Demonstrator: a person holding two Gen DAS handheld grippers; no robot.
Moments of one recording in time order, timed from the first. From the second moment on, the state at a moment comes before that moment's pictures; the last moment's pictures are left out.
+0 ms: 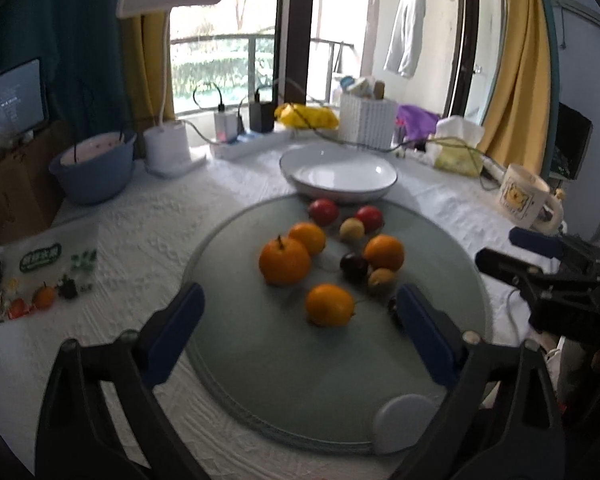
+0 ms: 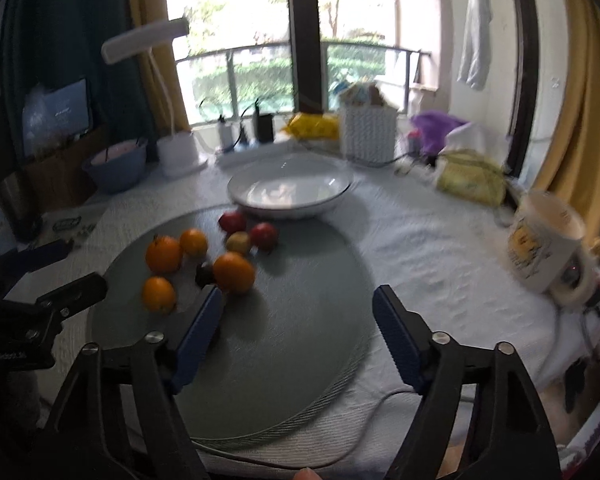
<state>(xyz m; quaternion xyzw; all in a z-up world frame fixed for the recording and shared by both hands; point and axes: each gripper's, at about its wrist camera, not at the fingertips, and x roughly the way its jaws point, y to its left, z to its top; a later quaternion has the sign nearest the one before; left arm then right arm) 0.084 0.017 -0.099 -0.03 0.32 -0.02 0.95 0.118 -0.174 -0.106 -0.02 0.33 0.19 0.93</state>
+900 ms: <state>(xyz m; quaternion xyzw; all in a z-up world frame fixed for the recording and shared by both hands) 0.122 0.008 -0.129 -0.02 0.39 -0.06 0.92 0.143 -0.140 -0.139 -0.03 0.39 0.27 0.88</state>
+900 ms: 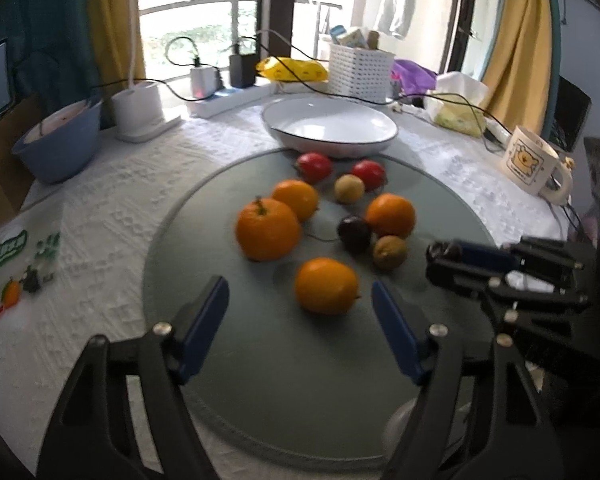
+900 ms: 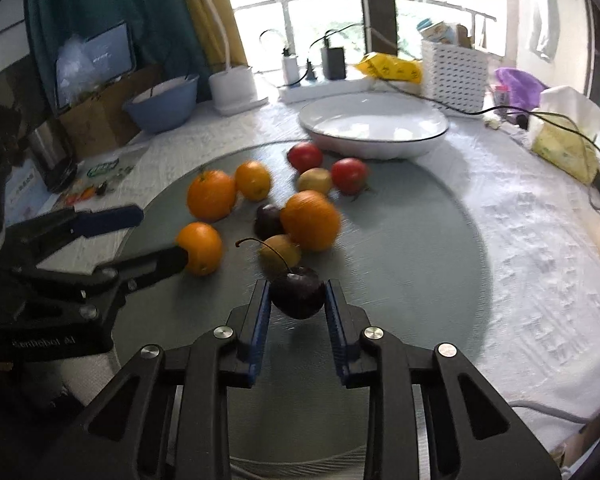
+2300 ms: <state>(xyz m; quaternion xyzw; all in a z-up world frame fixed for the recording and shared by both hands) 0.205 -0.008 -0.084 0.02 0.37 -0.09 0.92 0.229 -0.170 -0.097 -0.02 0.34 0.24 0.91</state>
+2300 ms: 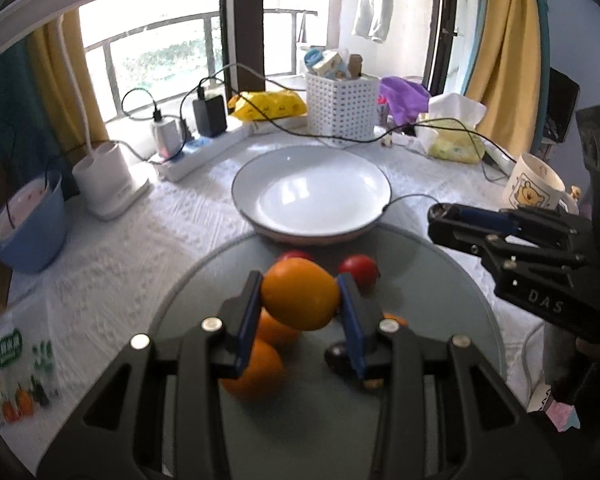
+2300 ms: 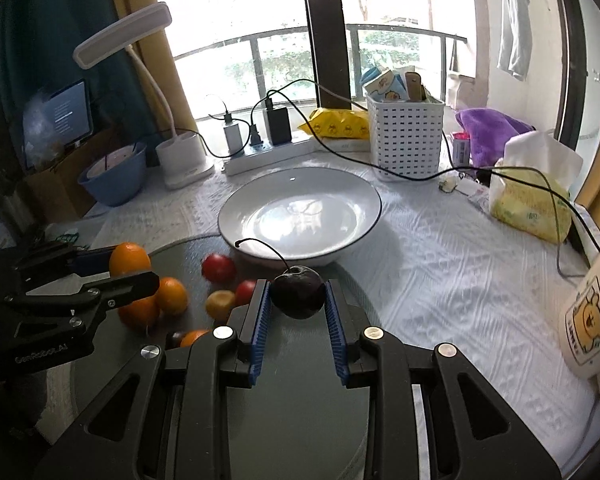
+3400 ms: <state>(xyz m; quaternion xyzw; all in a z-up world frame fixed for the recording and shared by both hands) 0.368 0.020 -0.108 -0.08 0.44 -0.12 0.88 0.380 -0.133 -0.120 -0.02 0.39 0.25 0.88</state>
